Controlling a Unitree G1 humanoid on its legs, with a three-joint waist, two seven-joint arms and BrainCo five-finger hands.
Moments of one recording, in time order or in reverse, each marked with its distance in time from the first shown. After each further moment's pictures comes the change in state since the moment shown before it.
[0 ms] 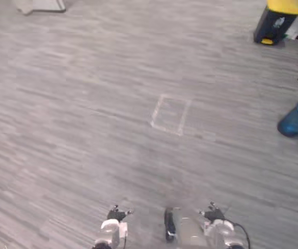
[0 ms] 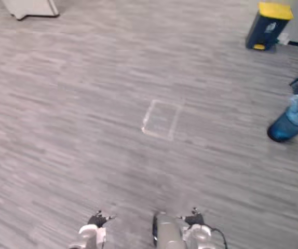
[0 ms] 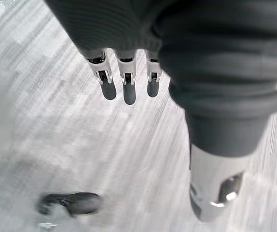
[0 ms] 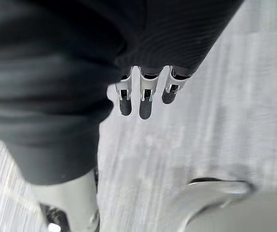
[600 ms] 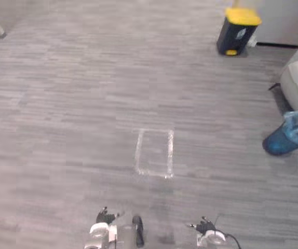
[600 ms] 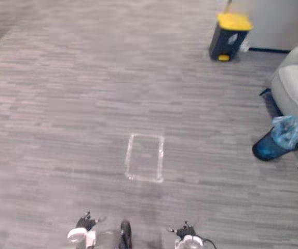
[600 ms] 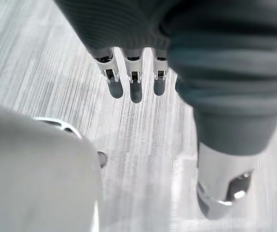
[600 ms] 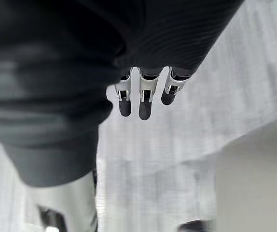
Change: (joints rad) left arm -0.034 0.097 -0.131 0.099 -0.026 0.002 0.002; right arm -0.021 0.010 -0.058 0.081 -0.011 0.016 0.013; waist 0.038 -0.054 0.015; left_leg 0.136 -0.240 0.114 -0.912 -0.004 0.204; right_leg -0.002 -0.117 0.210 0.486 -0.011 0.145
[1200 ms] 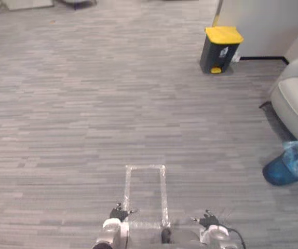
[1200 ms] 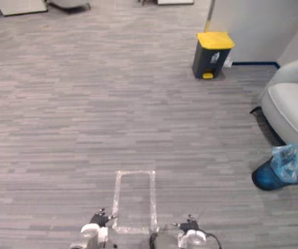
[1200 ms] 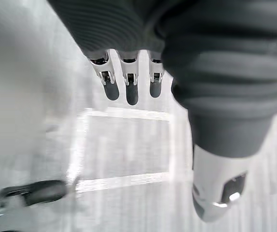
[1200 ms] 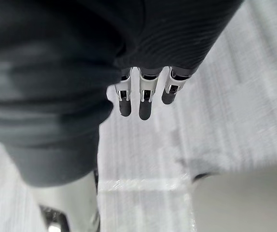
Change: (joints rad) left arm 0.015 -0.080 0.012 -0.109 0.021 -0.001 -0.021; right arm 0.021 0.020 0.037 -0.041 0.002 0.008 -0.012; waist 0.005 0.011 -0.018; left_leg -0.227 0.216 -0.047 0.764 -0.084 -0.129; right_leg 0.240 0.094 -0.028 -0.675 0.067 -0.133
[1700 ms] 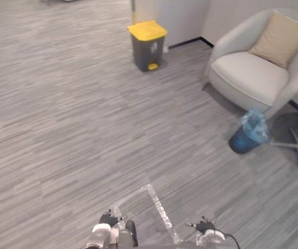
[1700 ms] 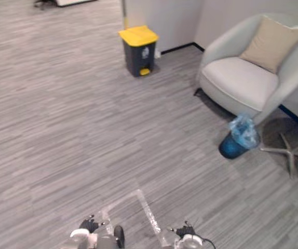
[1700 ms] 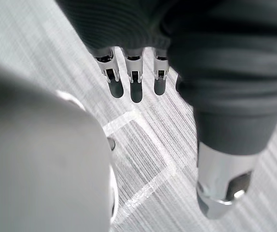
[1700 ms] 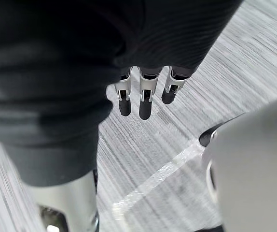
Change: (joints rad) left arm 0.007 0.101 -0.059 0.112 0.019 0.009 0.001; right arm -0.041 0.008 -0.035 0.074 -0.005 0.008 0.012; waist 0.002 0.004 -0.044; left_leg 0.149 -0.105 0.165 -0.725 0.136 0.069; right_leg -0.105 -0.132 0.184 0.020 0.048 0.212
